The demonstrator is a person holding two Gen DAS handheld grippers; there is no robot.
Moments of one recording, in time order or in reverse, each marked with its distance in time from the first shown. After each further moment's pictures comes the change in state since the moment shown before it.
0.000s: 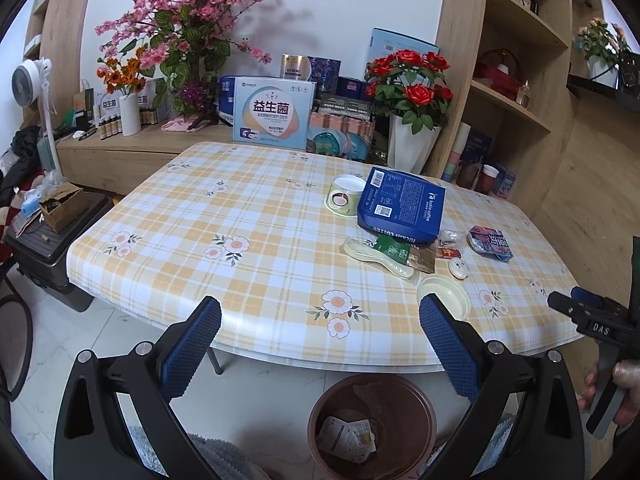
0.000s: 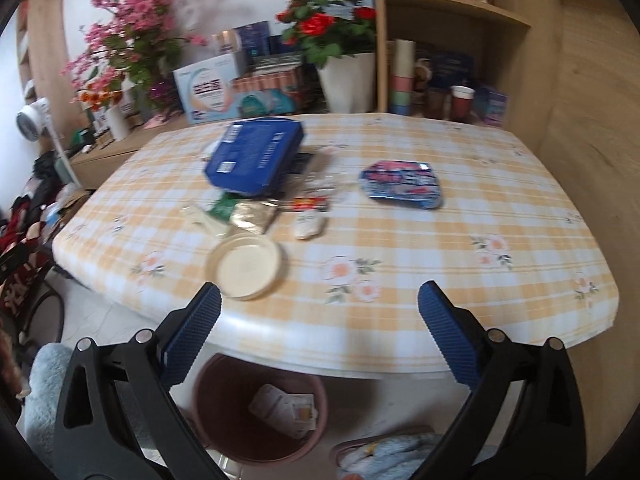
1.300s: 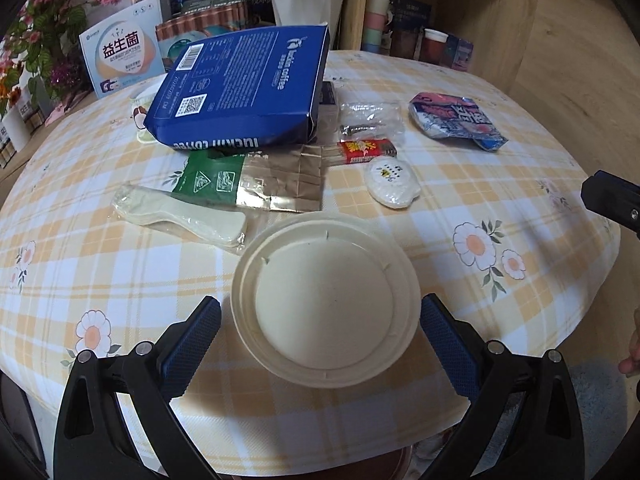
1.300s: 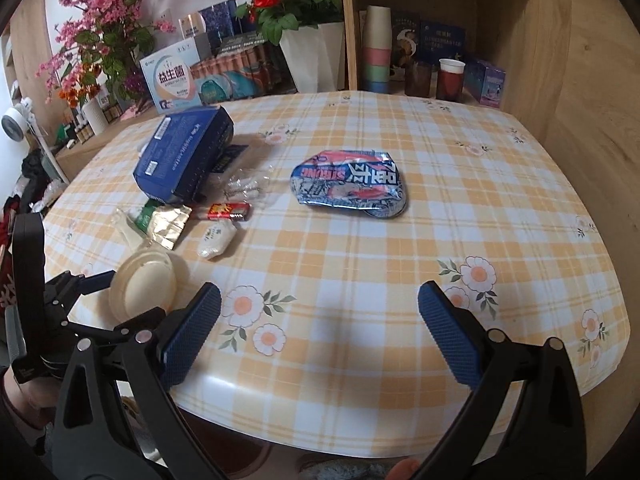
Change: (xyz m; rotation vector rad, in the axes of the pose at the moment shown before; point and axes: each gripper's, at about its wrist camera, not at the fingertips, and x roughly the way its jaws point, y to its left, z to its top) left arm 0.224 -0.173 -0.036 0.259 0.321 -0.111; right arm 0.081 -0.081 0.031 -0.004 0.077 0.002
